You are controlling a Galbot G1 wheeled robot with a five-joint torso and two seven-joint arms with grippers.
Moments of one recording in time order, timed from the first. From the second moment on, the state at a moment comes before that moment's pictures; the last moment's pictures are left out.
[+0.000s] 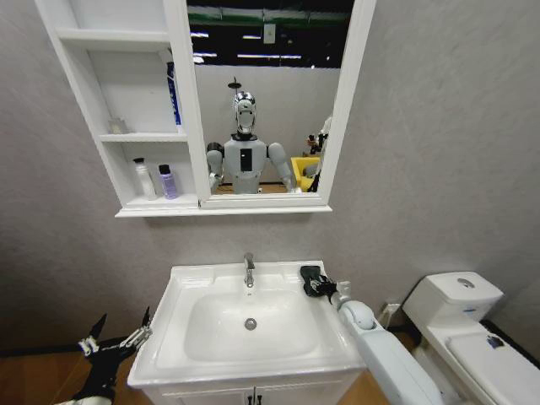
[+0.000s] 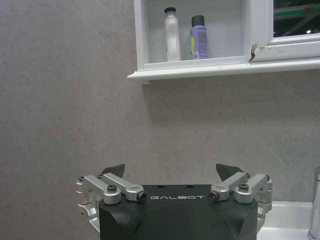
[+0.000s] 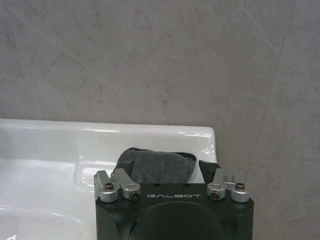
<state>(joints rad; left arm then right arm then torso) 1.73 -1.51 -0.88 -2.35 -0.23 0.06 0.01 -0.73 1.10 0.24 1.32 0.51 -0.28 0.02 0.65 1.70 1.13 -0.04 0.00</state>
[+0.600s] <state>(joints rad) 1.73 -1.51 -0.88 -2.35 -0.23 0.06 0.01 -1.50 1.22 0.57 2.33 0.18 -0.40 0.25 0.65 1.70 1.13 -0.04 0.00</state>
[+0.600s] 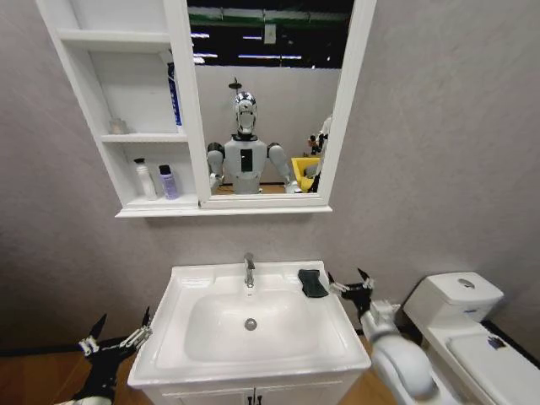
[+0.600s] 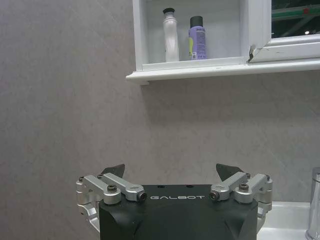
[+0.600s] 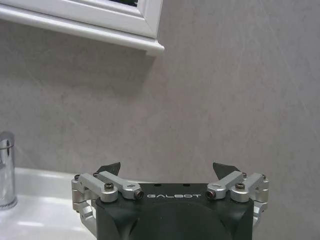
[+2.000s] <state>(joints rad) 1.73 -1.51 -0.88 -2.35 -0.23 0.06 0.01 -1.64 1.30 0.49 2.39 0.10 -0.34 0.23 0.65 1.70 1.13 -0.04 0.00</state>
